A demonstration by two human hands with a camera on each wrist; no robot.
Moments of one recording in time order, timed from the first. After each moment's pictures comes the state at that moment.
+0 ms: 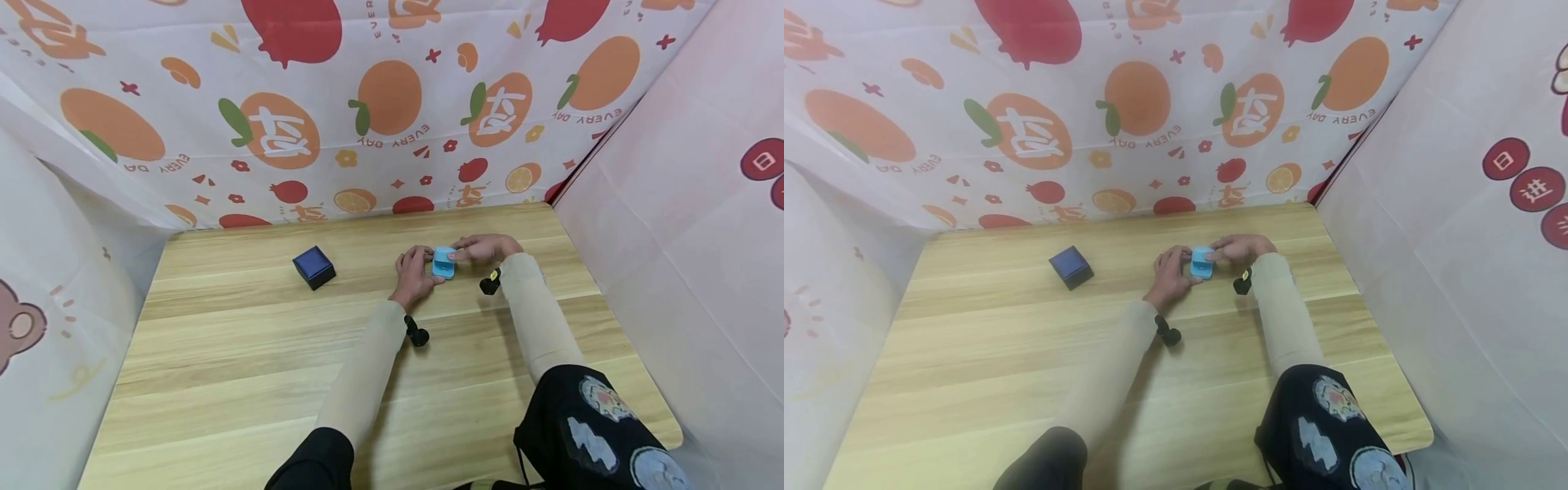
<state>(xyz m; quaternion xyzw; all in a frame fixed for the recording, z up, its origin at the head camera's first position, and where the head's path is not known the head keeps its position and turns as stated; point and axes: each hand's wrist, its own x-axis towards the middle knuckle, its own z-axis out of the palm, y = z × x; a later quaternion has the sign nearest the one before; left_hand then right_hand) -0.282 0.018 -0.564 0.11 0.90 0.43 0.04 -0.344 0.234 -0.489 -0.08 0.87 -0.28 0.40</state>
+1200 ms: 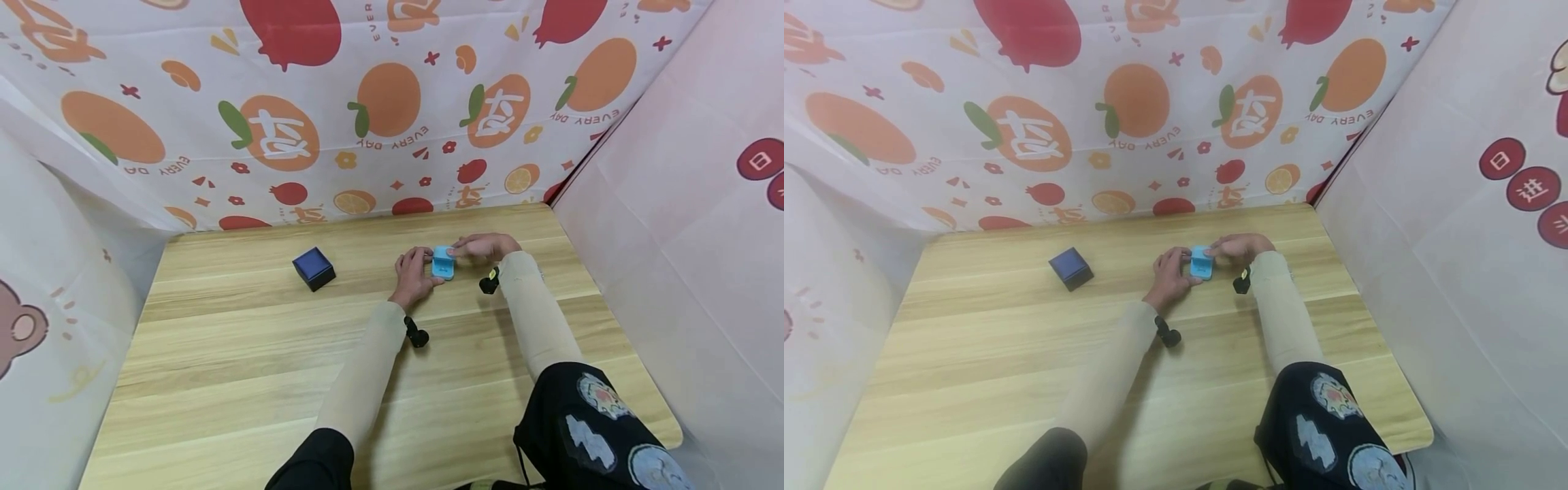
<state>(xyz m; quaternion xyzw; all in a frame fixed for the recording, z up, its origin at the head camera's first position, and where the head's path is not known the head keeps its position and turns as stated) -0.280 0.017 -0.563 0.11 0.90 0.43 0.04 -0.348 0.230 -0.486 -0.05 0.85 -0.30 0.42</state>
